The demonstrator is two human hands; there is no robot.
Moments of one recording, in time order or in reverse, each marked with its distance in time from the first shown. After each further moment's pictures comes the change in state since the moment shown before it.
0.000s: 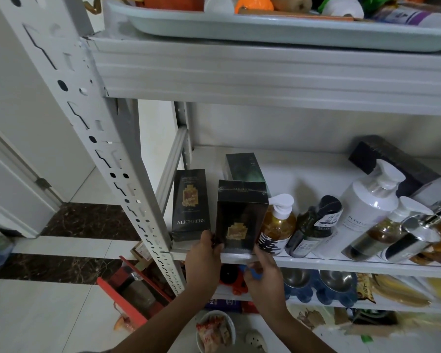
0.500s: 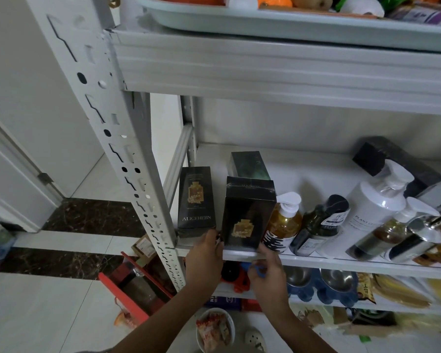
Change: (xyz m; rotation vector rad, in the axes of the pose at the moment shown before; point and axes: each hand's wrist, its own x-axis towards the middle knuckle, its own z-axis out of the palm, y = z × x) left_hand -0.002 -0.010 -0.006 0.084 0.027 0.132; right_hand -0.001 0.004 0.009 0.086 0.048 0.028
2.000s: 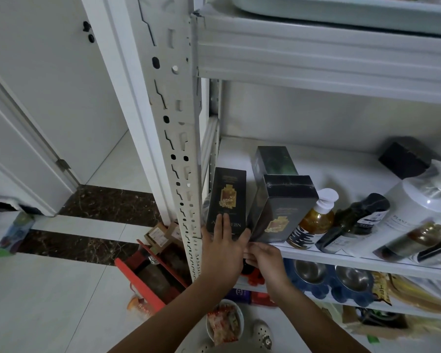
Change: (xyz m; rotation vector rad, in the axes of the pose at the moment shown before) left_hand -0.006 -0.015 -0.032 0.569 -0.206 0.234; right_hand 0.010 -0.044 0.043 0.459 -0.274 0.408
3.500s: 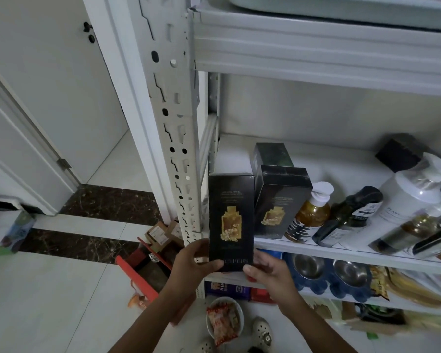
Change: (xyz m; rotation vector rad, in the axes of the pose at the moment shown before) left_hand -0.056 -0.051 -0.006 -1.290 -0.166 -0.409; right_hand -0.024 0.039 -0.033 -0.081 -0.221 -0.253
